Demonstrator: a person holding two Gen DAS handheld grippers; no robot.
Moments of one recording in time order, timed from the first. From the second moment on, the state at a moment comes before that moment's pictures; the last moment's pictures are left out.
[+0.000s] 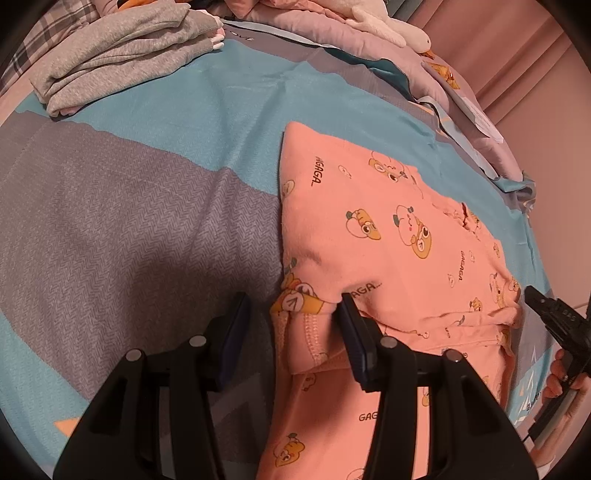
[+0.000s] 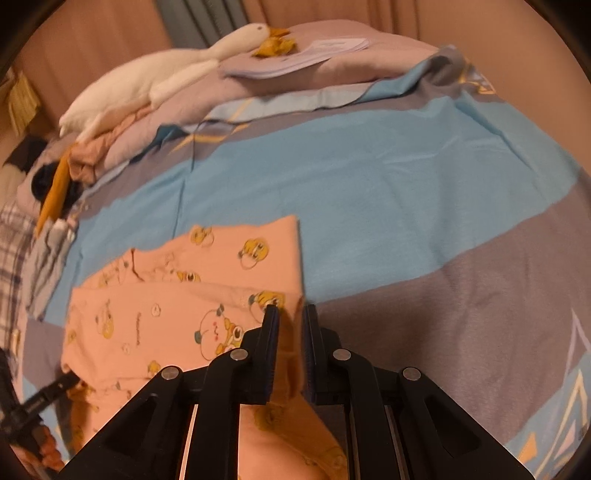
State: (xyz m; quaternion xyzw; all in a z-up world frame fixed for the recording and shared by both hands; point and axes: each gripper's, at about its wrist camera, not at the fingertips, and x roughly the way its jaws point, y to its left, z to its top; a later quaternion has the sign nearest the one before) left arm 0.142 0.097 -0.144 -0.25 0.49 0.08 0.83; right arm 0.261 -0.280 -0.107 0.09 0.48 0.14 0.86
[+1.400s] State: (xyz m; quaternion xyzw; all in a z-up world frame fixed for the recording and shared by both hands) left arm 0.120 0.101 -0.138 -0.27 0.48 0.09 0.83; right arm 0.222 -0.257 -0.130 0.06 0.49 0.16 0.86
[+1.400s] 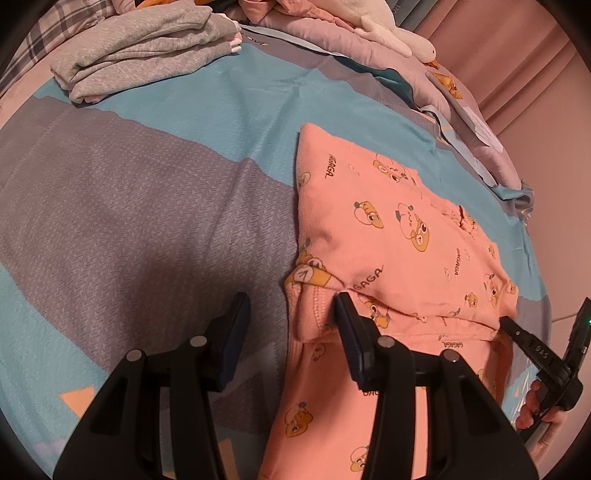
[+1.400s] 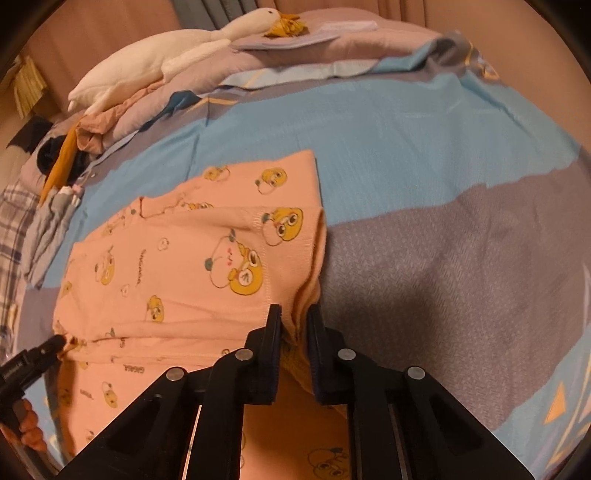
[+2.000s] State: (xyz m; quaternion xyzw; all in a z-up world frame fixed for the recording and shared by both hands) left arm 0.112 0.096 -0.138 -0.26 0.48 0.09 0.83; right arm 0.232 -0.264 -0.147 0.07 0.50 0.15 0.85
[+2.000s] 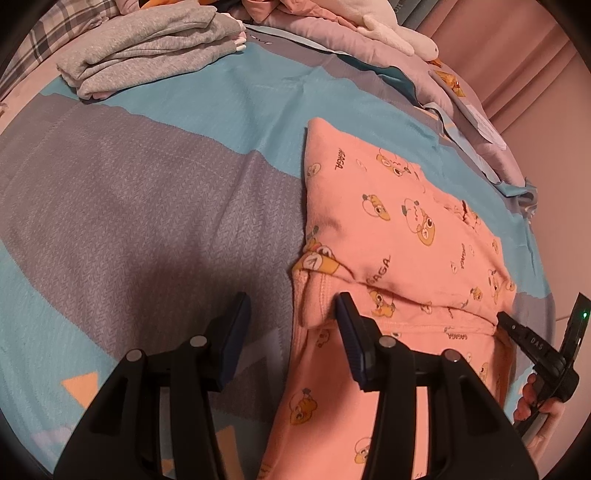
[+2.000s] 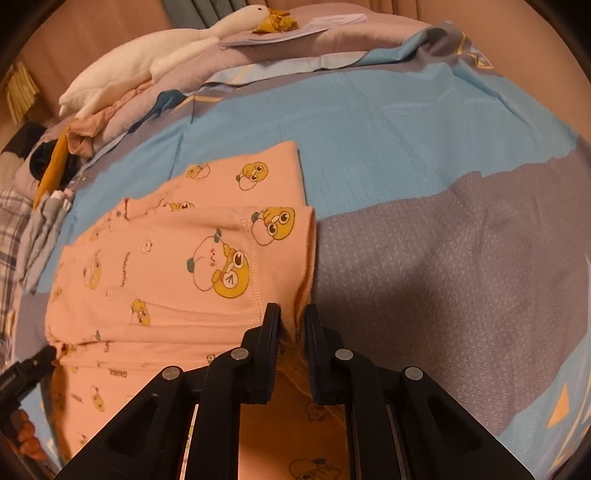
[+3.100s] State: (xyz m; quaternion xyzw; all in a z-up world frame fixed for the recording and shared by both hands) left arm -0.026 0.046 -0.140 -0.30 0.50 -0.02 0.81; right arm 0.088 -0.351 -0.129 0.04 0.48 0.21 0.85
